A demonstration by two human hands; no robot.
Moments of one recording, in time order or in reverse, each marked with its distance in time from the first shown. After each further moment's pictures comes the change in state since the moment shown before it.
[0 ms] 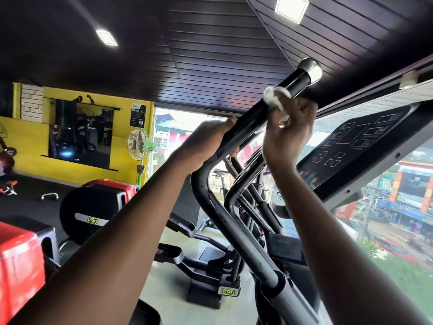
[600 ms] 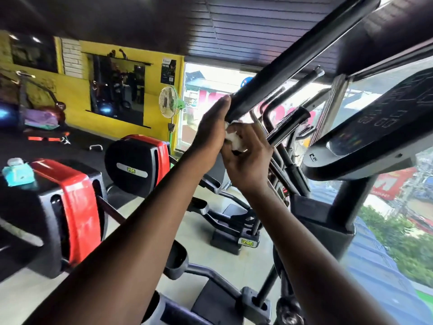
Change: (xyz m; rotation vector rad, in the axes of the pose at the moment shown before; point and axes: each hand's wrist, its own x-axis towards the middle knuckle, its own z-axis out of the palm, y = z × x) left_hand -0.061 -0.051 0.012 -0.425 0.413 -0.199; right_hand -0.155 -0.014 -0.011 0.176 -0.510 -0.104
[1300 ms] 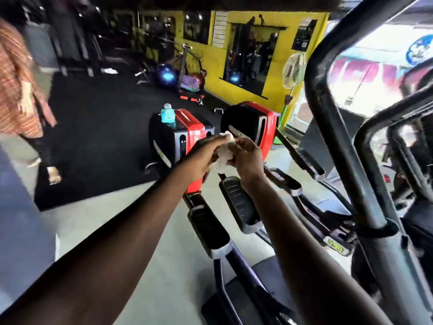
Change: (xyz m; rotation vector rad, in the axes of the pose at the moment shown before) left_hand -0.139 -0.068 -0.133 0.217 0.463 -0.346; right_hand -0.129 -0.035 0.083 0.905 -0.661 1.069
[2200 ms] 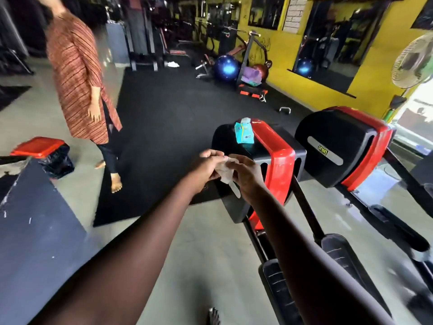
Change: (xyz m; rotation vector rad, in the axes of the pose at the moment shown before) left_hand 0.353 -0.001 -0.413 0.114 0.415 -0.089; right_hand 0.335 0.185 0.412 0.192 -0.308 0.301
